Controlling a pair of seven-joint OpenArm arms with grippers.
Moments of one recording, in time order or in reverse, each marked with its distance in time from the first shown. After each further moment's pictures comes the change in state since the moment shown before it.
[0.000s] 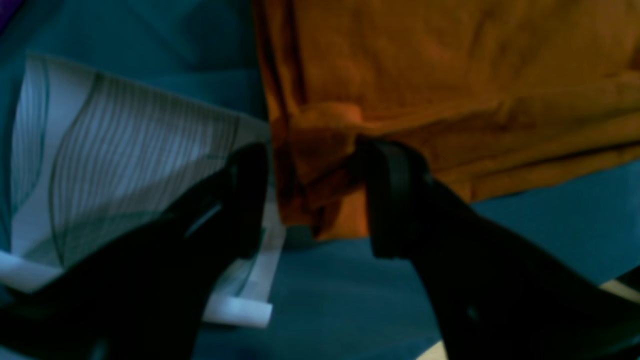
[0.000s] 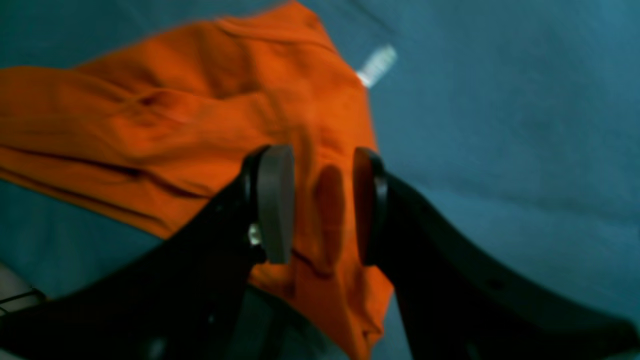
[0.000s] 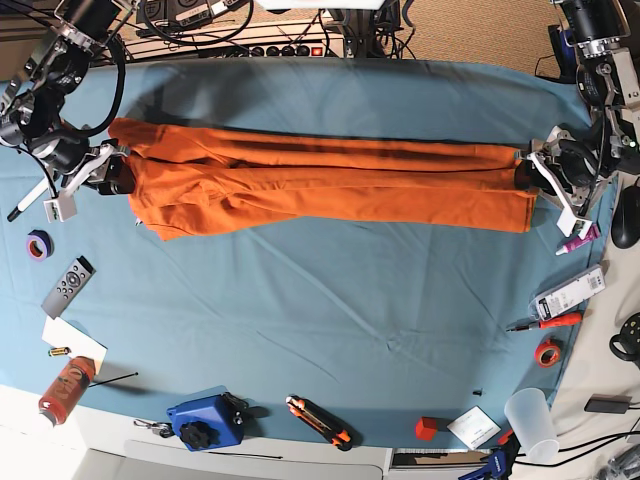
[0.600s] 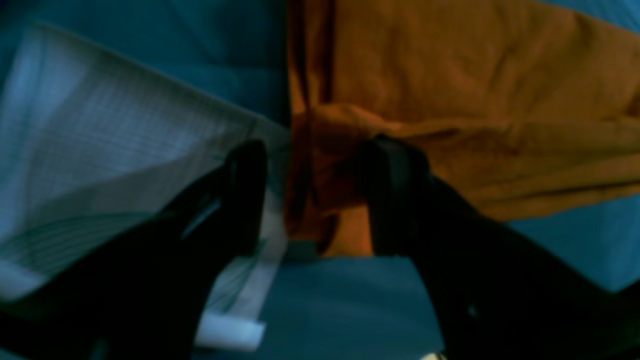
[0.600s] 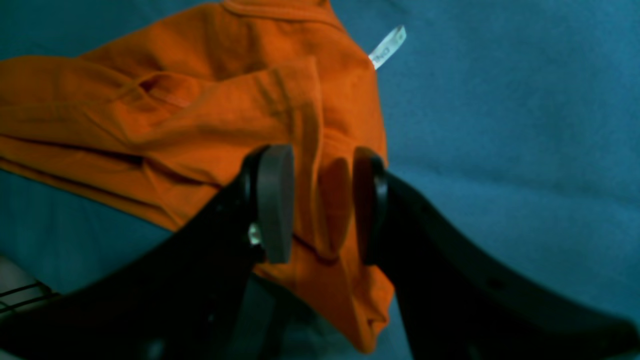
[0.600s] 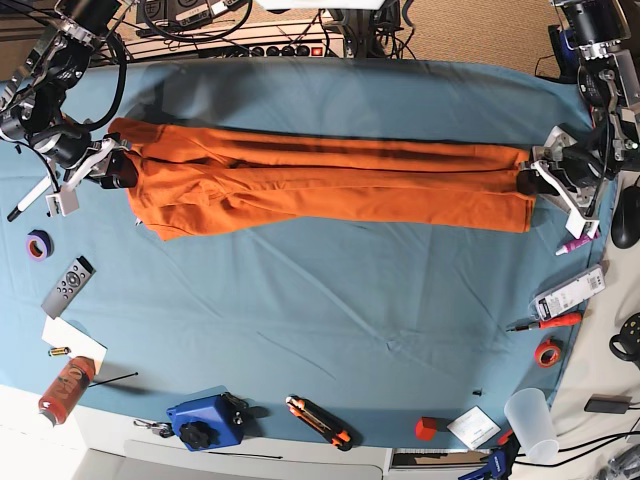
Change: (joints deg) left arm -1.1 0.1 -0.8 -6.2 -4.1 1.6 -3.1; right arm -1.1 0.0 0.0 0.0 0.2 0.0 0.0
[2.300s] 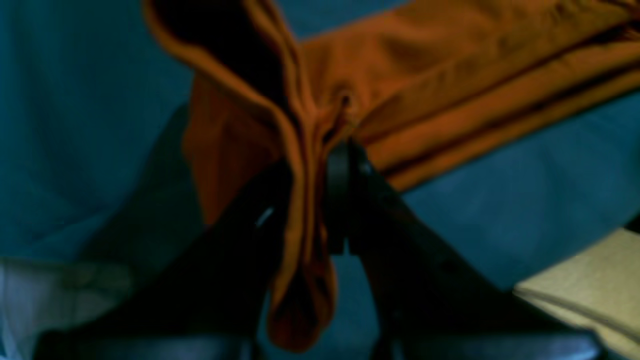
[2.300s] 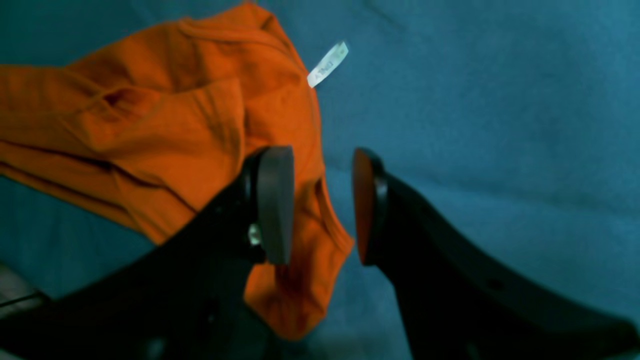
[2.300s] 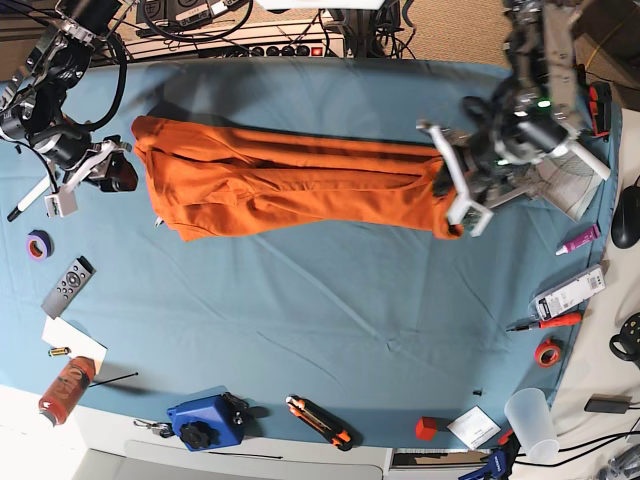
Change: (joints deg) left arm 4.8 11.1 23.8 31.2 23.0 3.7 -1.7; right arm 0.0 -0.2 0.0 0.0 0.0 0.0 2.2
